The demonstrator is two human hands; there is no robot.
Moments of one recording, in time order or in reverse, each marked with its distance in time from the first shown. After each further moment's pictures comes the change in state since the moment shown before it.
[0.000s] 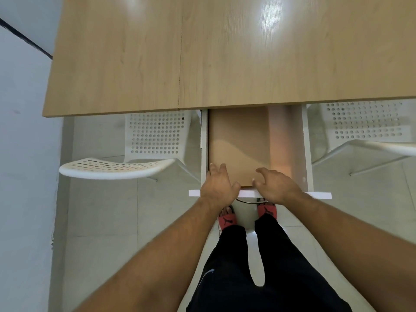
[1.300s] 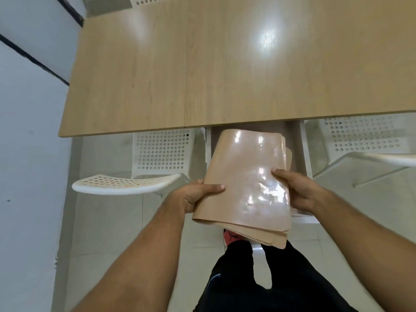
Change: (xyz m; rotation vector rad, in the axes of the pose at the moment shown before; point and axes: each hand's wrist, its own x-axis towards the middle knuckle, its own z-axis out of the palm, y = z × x) left_hand -0.003 -0.060 -0.076 -1.116 -0.498 -0.219; right_hand -0.020 0.011 -0.055 1.560 -0.229 0.261
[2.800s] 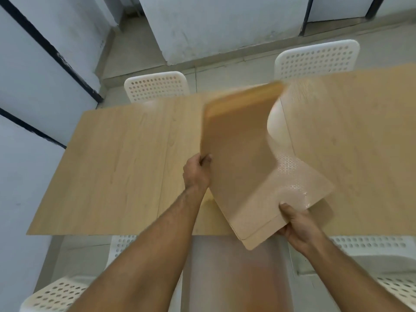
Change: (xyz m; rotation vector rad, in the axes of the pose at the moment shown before) left_hand 0.116 0.340 0.075 0.346 0.862 0.763; right_hand 0.069 -0.221 -0.019 0.210 0.180 -0.376
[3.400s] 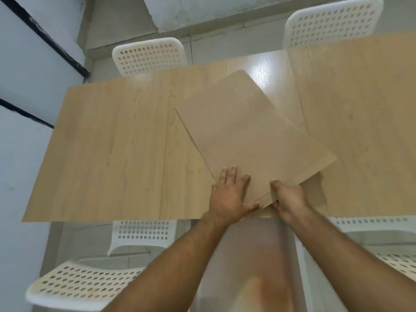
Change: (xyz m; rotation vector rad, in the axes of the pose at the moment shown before) left_hand -0.076 -0.061 0.035 0.785 -0.602 0.356; right_hand 0.033 0.025 0.058 -0.124 0.297 -0.036
